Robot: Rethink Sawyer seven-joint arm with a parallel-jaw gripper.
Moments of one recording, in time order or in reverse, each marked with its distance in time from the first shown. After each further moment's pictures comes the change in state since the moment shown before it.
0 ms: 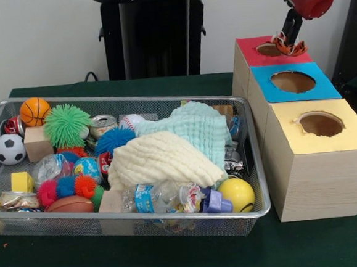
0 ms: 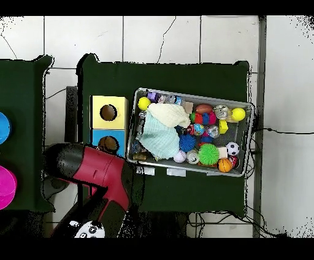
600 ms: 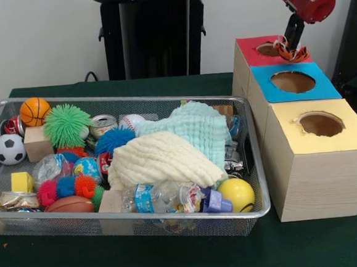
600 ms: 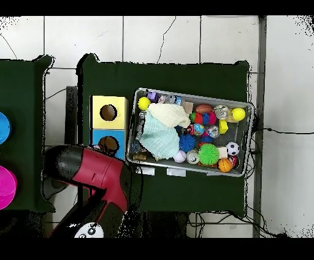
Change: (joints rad) arm 0.008 0.005 0.000 0.021 0.022 -0.062 0.005
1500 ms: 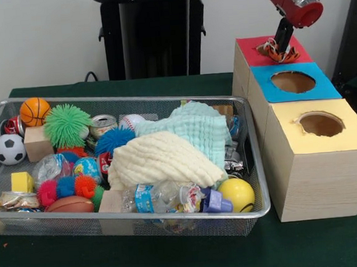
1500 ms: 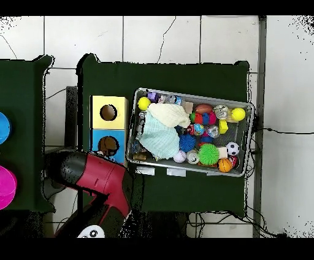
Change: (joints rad) arm 0.012 0.010 0.000 0.049 0.008 -0.028 0.000
